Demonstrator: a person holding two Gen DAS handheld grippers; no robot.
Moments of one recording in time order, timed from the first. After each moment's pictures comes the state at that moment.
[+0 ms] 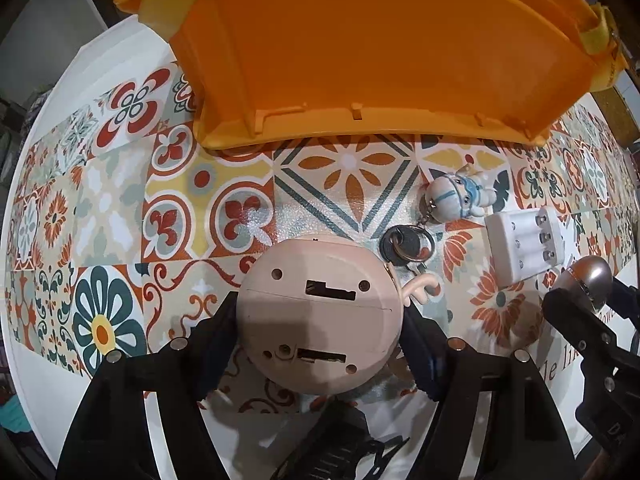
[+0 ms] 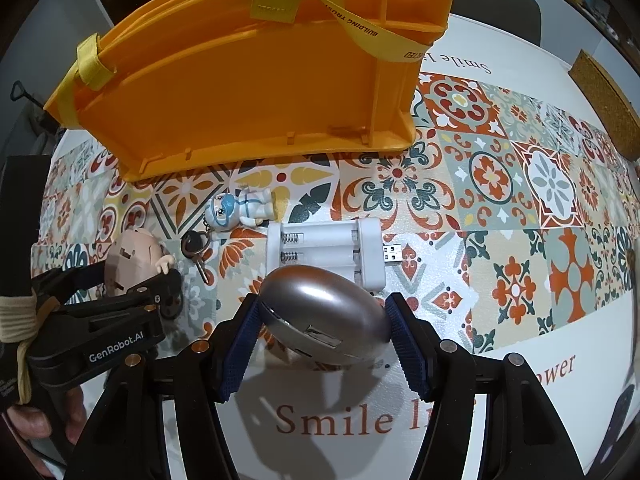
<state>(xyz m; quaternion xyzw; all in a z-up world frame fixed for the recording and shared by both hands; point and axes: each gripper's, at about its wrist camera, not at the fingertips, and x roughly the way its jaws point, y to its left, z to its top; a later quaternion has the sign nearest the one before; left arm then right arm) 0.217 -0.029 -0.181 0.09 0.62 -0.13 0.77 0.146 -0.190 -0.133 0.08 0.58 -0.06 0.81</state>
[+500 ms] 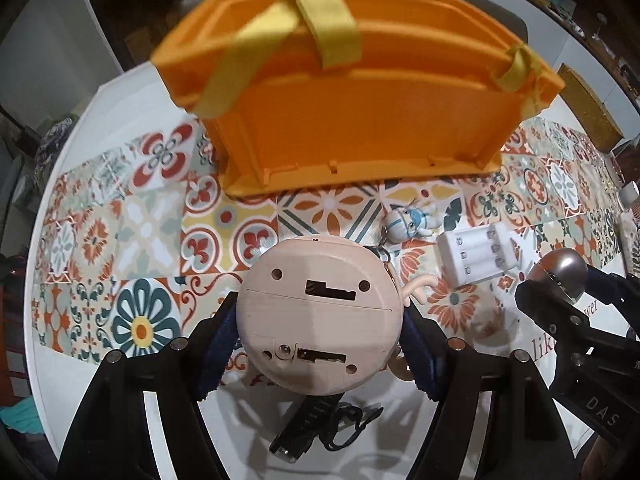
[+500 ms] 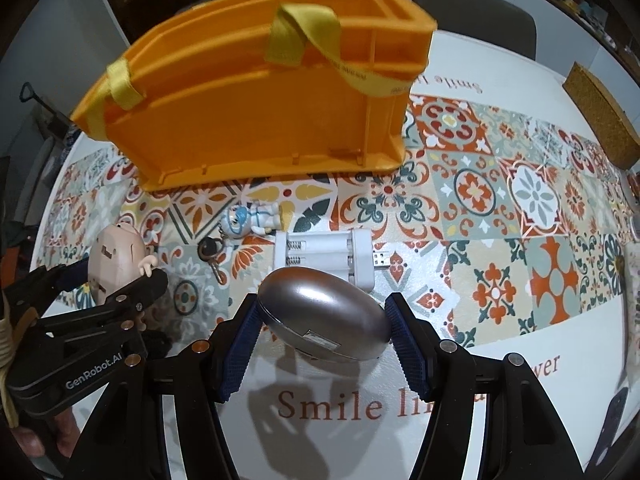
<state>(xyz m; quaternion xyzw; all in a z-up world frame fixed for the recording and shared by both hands) 0.178 -0.032 -0.118 0.09 0.55 -0.13 0.82 0.134 -0.192 -0.099 0.07 0.55 -0.05 0.83</state>
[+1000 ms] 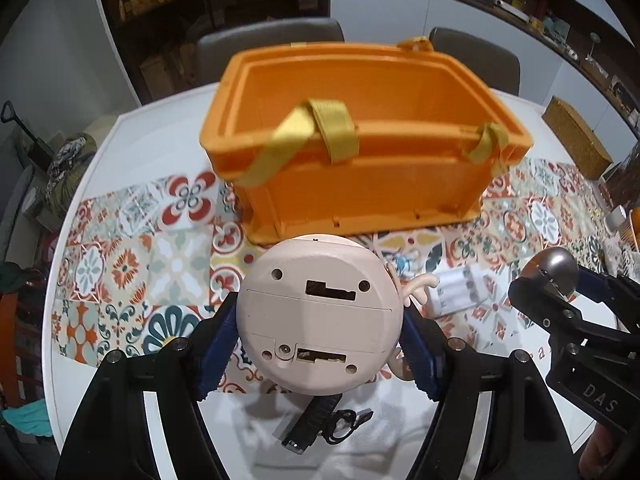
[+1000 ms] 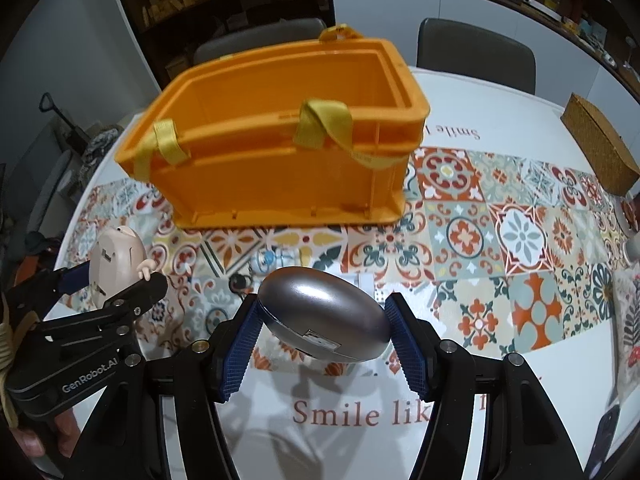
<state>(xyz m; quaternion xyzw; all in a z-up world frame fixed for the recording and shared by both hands) 0.173 -0.025 -0.062 0.08 0.50 -0.13 0.85 0.131 -0.192 -0.053 0.07 0.50 -0.03 0.86</state>
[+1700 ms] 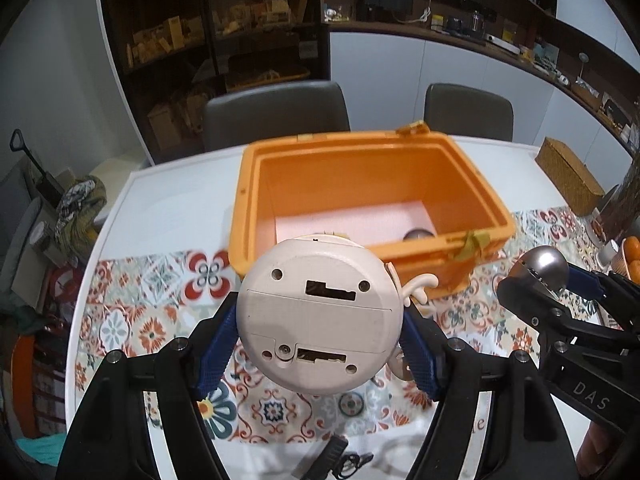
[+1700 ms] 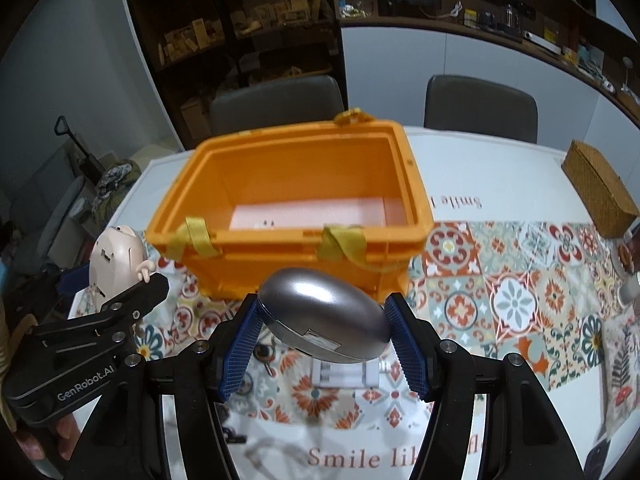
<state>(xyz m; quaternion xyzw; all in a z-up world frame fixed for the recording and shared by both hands) 0.199 -0.028 0.004 0.08 0.43 -0.13 0.89 0.159 -0.192 0.003 0.07 0.44 -0.02 0.90</state>
